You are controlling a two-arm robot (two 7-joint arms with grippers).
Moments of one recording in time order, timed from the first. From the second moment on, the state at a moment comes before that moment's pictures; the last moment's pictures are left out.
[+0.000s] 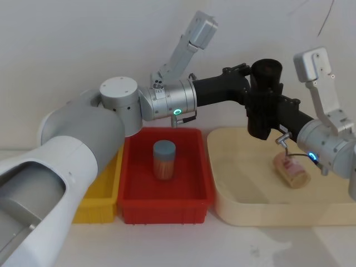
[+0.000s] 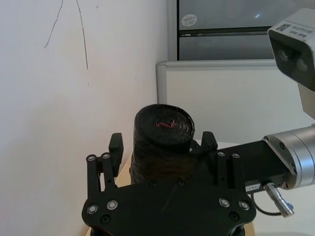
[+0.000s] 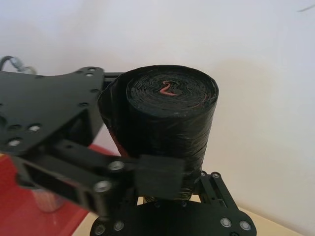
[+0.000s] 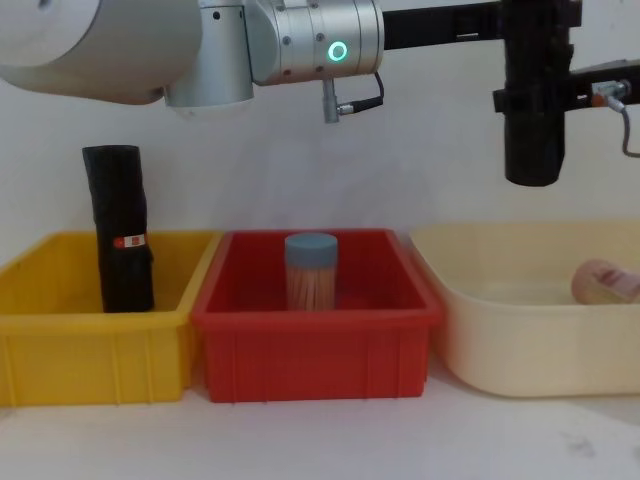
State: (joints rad) left arm -1.30 -0.17 0.64 -0.22 -0.61 -0.23 -1.05; right arm 0.59 0.33 -0.34 -1.46 0.23 0.38 0.25
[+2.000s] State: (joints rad) left arm -1.30 -0.17 0.64 -0.22 -0.61 -0.23 -1.05; right arm 0.50 0.39 -0.14 -1.53 0.15 0.53 -0.01
